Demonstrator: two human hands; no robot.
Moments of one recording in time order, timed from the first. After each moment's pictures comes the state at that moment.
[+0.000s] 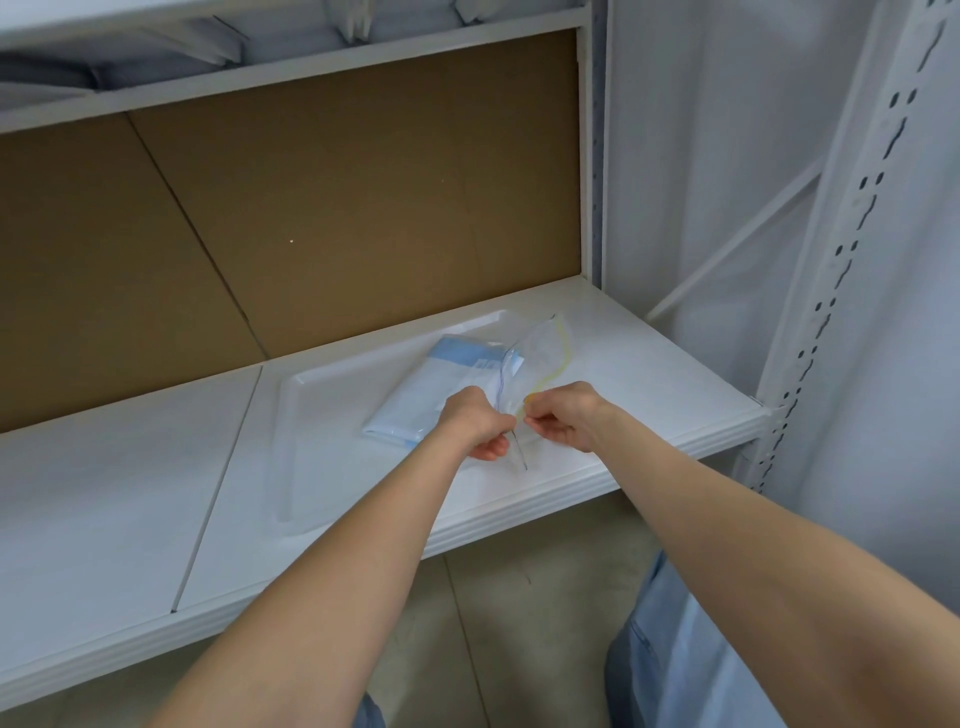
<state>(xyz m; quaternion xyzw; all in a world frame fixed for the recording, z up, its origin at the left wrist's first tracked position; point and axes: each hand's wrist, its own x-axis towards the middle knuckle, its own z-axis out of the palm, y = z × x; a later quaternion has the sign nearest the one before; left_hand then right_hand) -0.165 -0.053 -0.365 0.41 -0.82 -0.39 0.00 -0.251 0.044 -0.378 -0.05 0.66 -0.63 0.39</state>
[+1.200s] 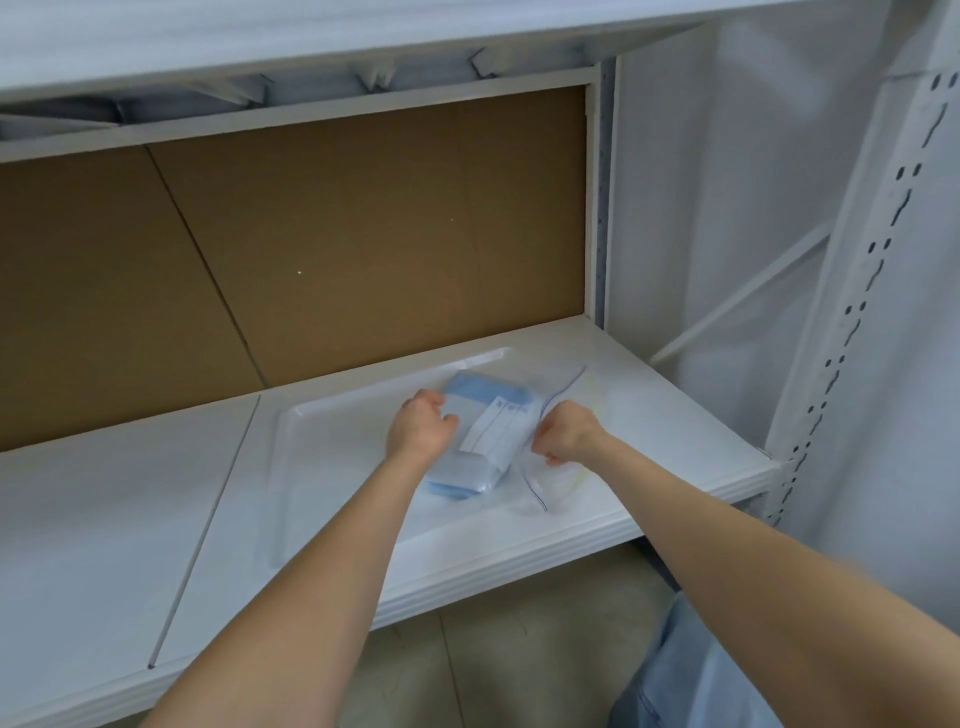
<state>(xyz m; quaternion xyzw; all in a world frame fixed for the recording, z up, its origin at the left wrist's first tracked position) -0.159 -0.128 -0.363 0.42 -0.84 -0.30 0.17 -0.273 0.021 -0.368 -0.25 0.86 -0.37 0.24</state>
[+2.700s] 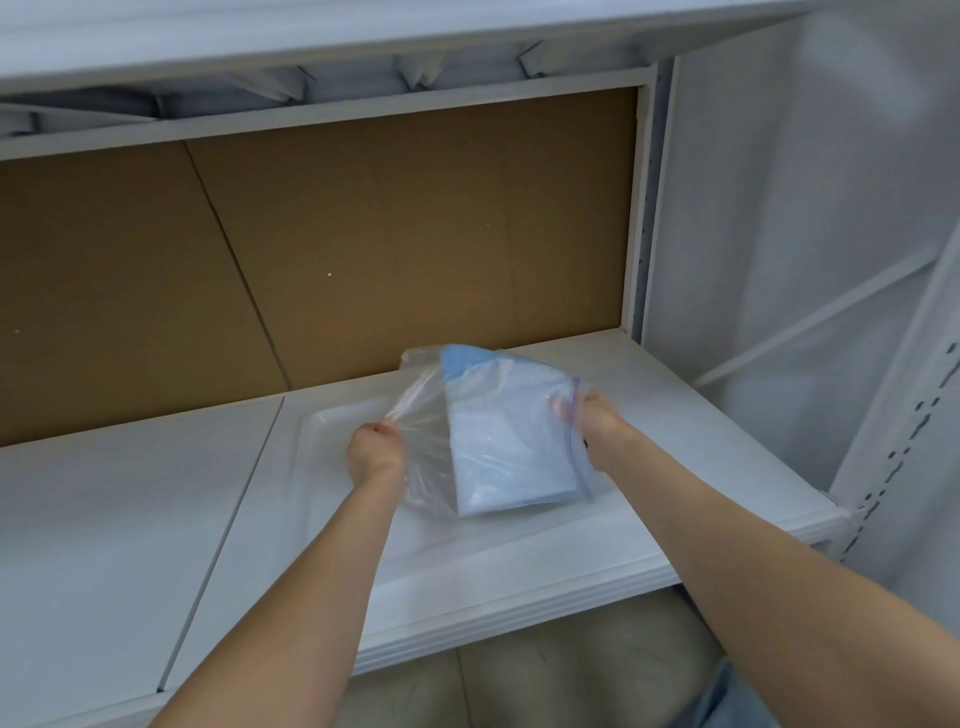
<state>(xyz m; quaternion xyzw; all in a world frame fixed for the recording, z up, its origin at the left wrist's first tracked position) -0.132 -0.186 -0.375 0.58 -0.62 -0.40 0.35 -0.282 -0.018 -0.345 -0.14 0.70 -0.63 0.31</state>
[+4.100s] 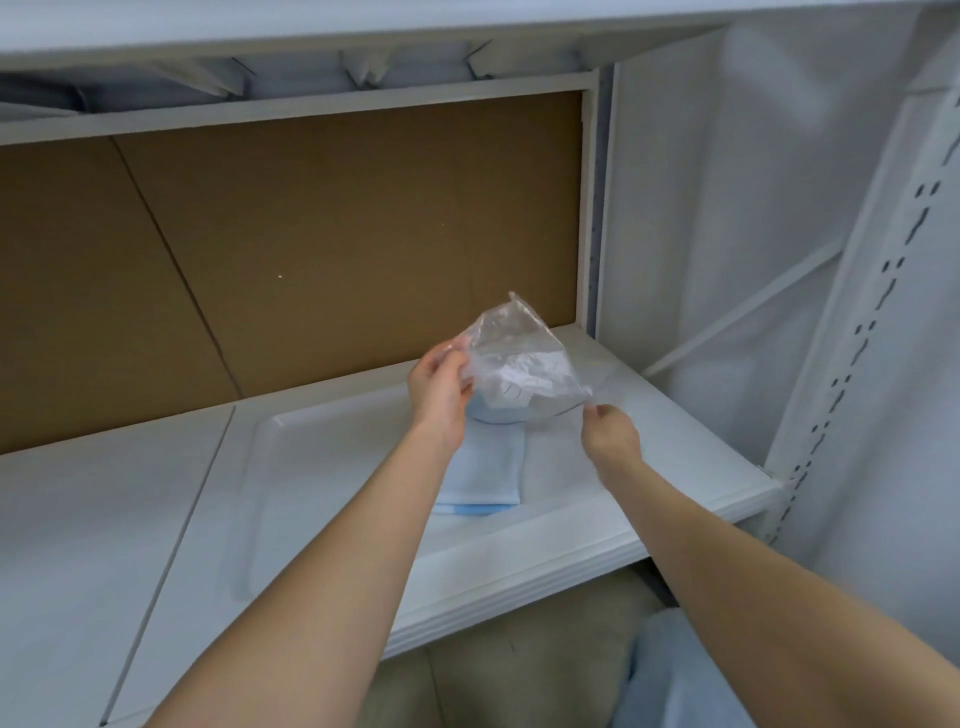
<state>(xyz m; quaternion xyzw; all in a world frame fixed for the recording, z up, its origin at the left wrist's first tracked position) -0.201 -0.101 -0.314 0.25 -0.47 -0.76 0.37 -0.309 0.025 -0.388 -0.06 0.86 -0.50 0.11</state>
